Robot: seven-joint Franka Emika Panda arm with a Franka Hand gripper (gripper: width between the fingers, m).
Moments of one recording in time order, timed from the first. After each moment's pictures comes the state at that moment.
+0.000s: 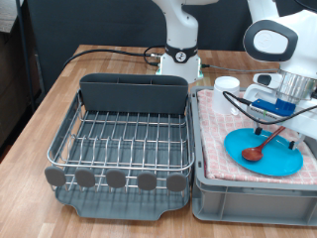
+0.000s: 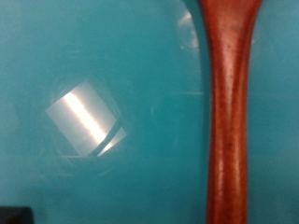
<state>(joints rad) 0.07 0.36 0.35 -2.23 -0.93 2.61 2.62</state>
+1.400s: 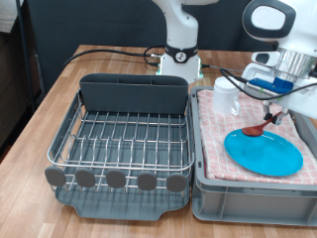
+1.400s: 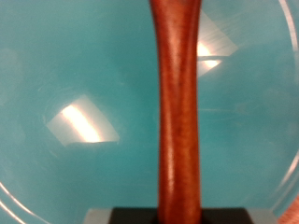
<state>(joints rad) 0.06 0.17 0.36 -2.34 -0.76 2.56 2.56</state>
